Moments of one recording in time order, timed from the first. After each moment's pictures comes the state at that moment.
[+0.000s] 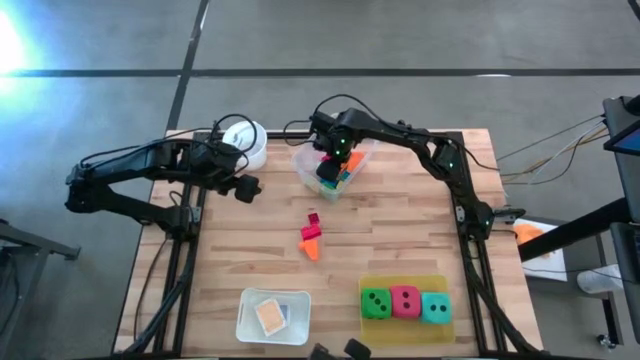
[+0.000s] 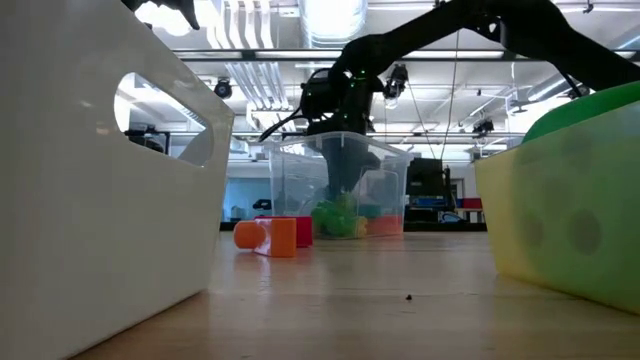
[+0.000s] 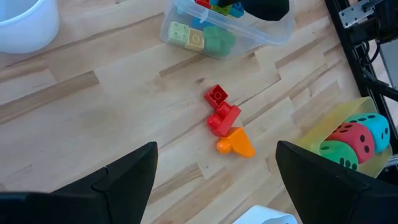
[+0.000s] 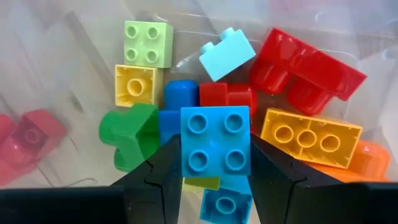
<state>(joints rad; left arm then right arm) 0.12 1.10 1.30 -1.19 -0.10 -0.99 -0.47 2.30 2.07 -1.18 -0.16 0.09</state>
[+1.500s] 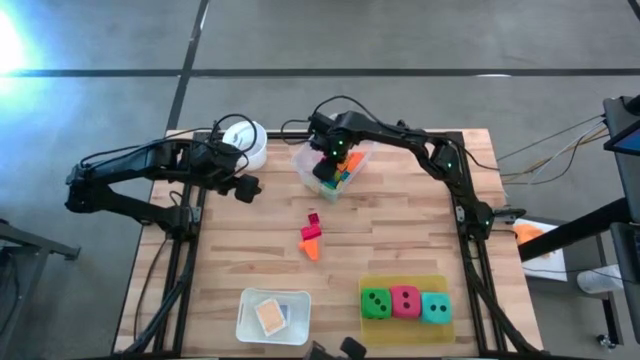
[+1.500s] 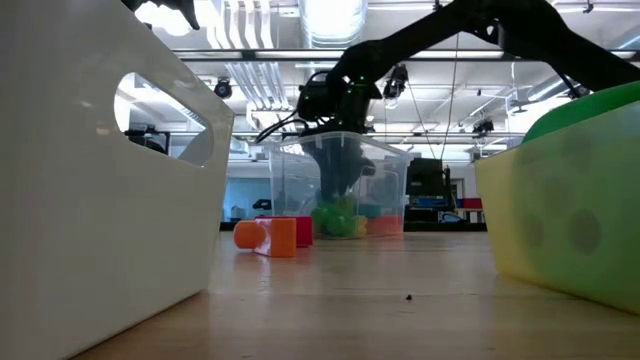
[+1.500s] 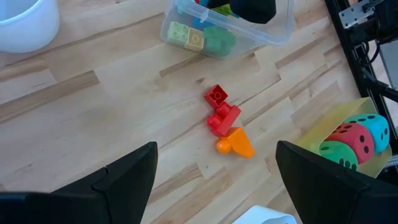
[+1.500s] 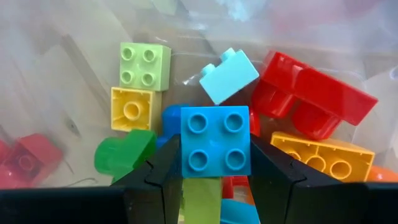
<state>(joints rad) 0.12 1.10 1.30 -1.19 -0.10 -0.99 -0.47 2.31 2.05 -1.08 -0.16 0.12</state>
